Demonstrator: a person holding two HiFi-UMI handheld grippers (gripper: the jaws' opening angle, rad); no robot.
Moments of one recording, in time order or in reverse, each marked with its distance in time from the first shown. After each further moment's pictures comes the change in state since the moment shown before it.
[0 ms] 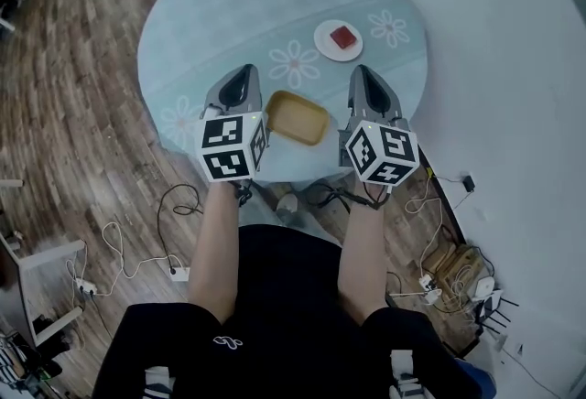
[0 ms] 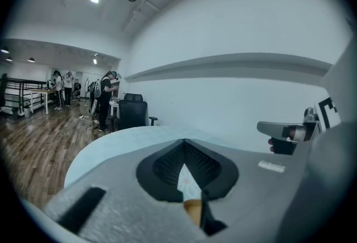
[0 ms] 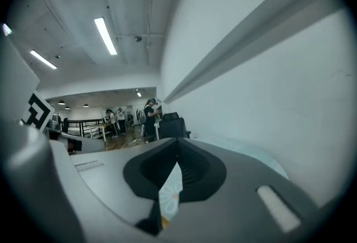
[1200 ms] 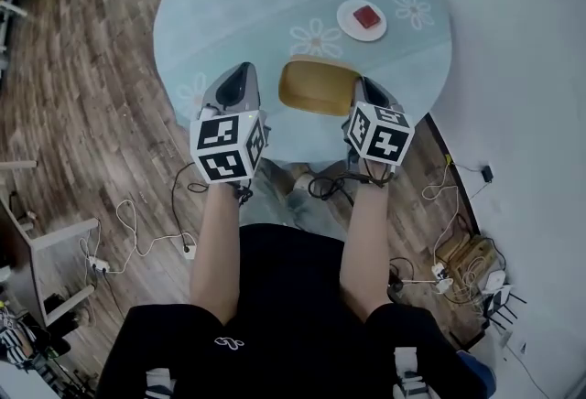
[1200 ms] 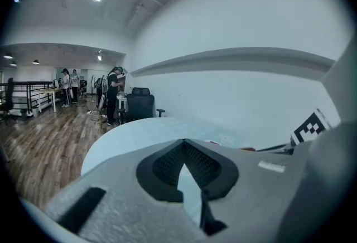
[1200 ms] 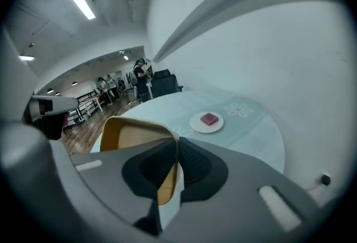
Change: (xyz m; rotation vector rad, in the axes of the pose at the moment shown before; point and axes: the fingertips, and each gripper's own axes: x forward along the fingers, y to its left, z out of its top) left arm -0.039 0.032 -0.025 -0.007 0.069 0.054; right arm -0.007 0.003 -0.121 0.064 0.460 -0.105
